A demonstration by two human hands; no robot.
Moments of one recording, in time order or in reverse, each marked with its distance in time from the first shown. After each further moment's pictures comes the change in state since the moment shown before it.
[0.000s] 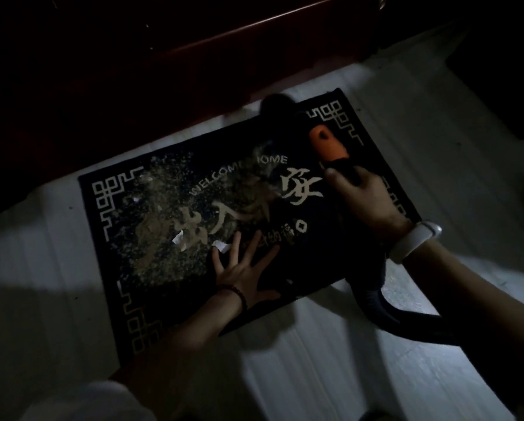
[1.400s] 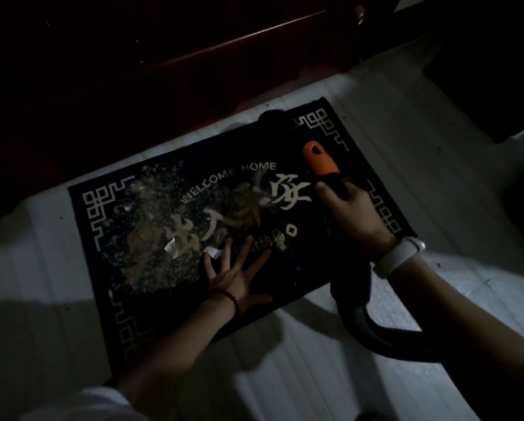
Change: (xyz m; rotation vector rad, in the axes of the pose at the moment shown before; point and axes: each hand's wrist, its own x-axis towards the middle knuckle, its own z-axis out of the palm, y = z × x) left_hand -0.001 0.002 -0.005 -0.002 -0.020 0.004; right_hand -0.017 0.004 0.001 0.088 0.014 0.081
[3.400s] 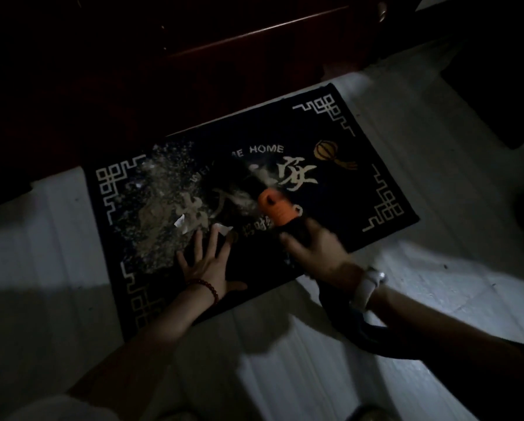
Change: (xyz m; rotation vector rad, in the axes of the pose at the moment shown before) left_hand -0.018 -0.041 0.000 -0.169 0.039 -0.257; right_hand -0.036 0.040 0.049 -0.431 -0.266 -0.115
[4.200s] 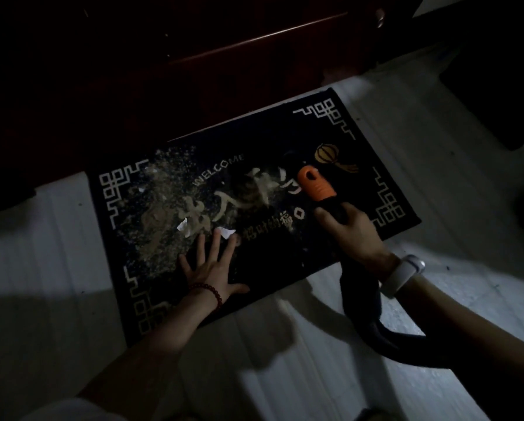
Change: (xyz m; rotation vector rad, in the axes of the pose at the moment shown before) left_hand -0.002 -0.002 0.002 -0.012 0.031 0.020; right_hand 0.004 0.001 -0.041 0.195 0.186 0.083
